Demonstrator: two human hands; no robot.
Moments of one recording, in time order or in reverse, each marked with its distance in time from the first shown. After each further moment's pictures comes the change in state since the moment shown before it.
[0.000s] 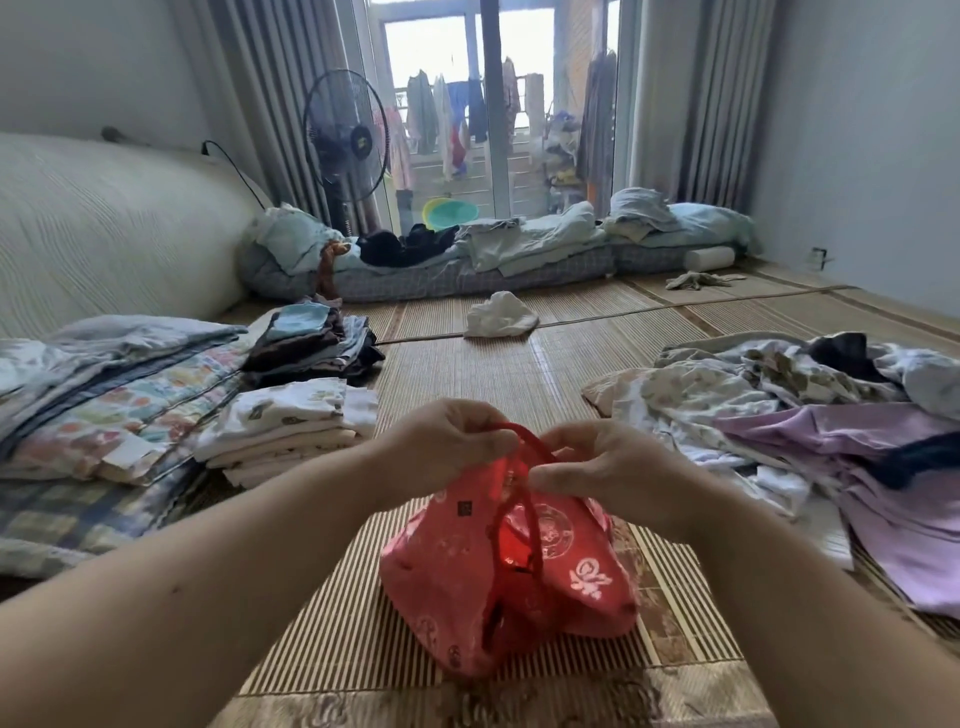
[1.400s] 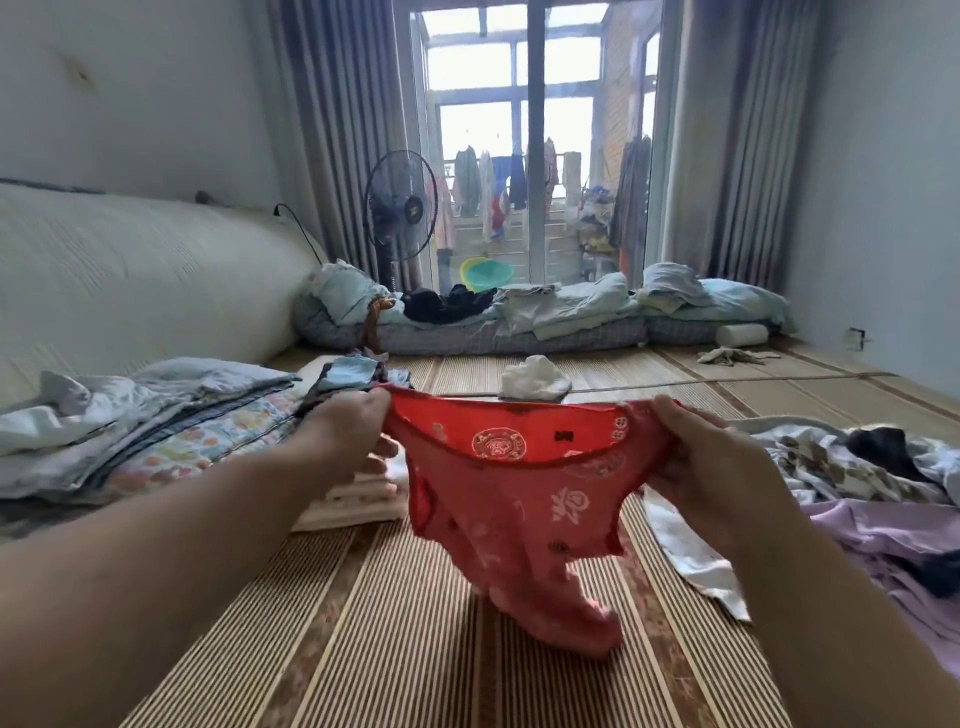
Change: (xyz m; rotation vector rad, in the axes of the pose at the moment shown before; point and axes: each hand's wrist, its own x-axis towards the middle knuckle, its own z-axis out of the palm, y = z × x) left_hand -0.046 0.033 -0.100 0.203 0.707 -0.219; right_hand 0.006 -0.054 -0.023 0.629 0.470 -0.188
